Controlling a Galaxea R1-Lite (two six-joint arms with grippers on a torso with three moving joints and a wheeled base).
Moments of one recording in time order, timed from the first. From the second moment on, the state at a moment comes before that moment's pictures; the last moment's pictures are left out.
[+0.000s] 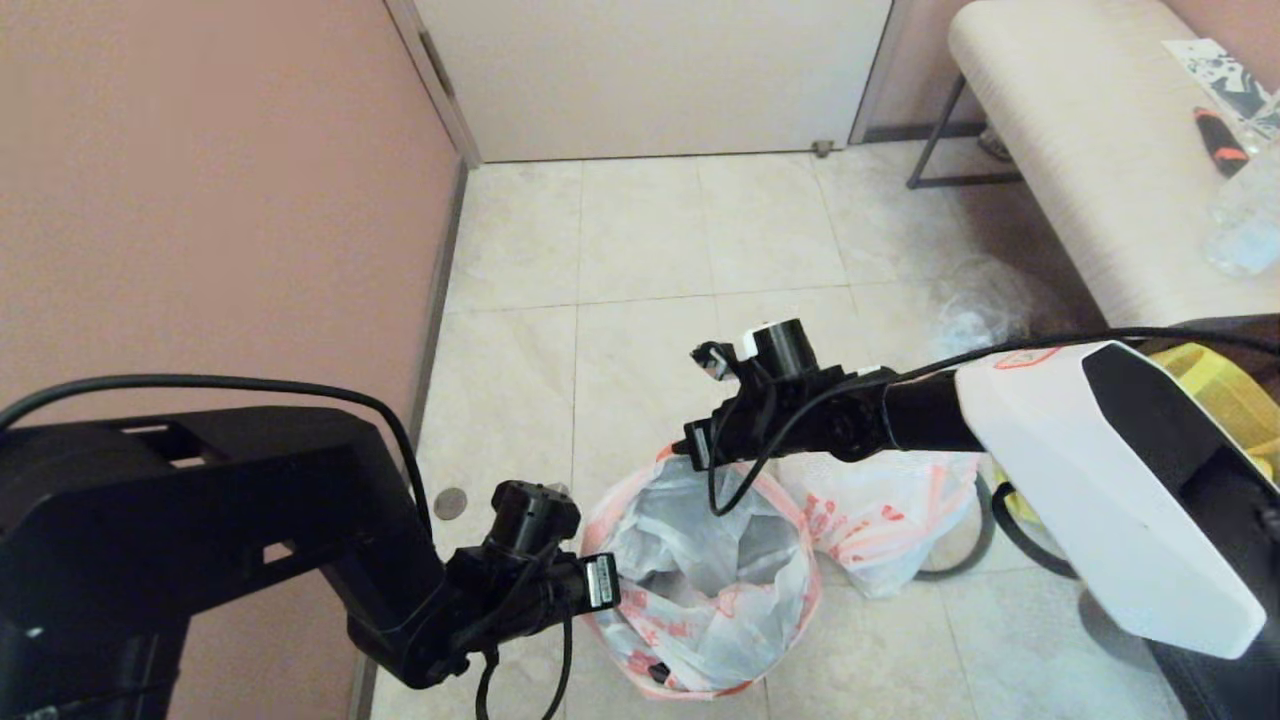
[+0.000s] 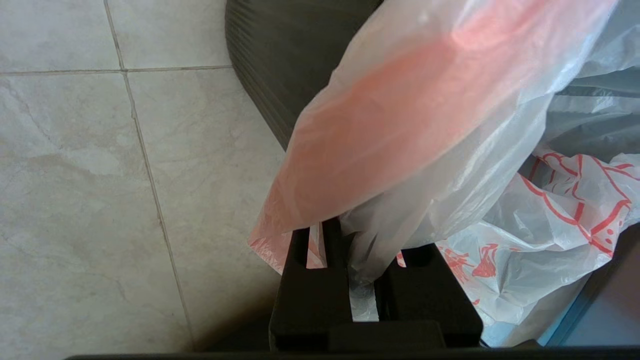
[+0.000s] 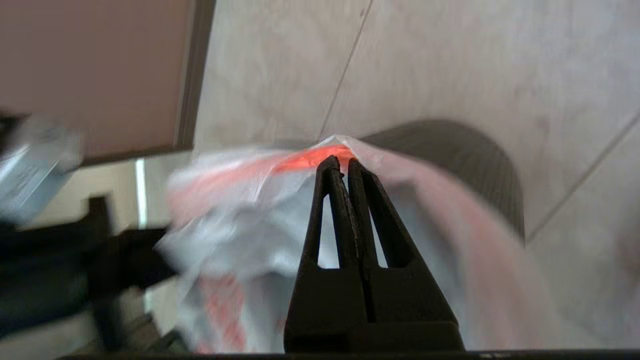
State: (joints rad) left arm -0.52 2.20 -0.69 -0.77 0.00 -0.52; right arm 0.53 2.46 -1.94 0.06 0.33 0.13
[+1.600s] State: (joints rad) left arm -0.48 2.24 -0.69 -0.95 0.08 -0.54; right arm 0.46 2.14 -1.41 0.07 0.14 0.32
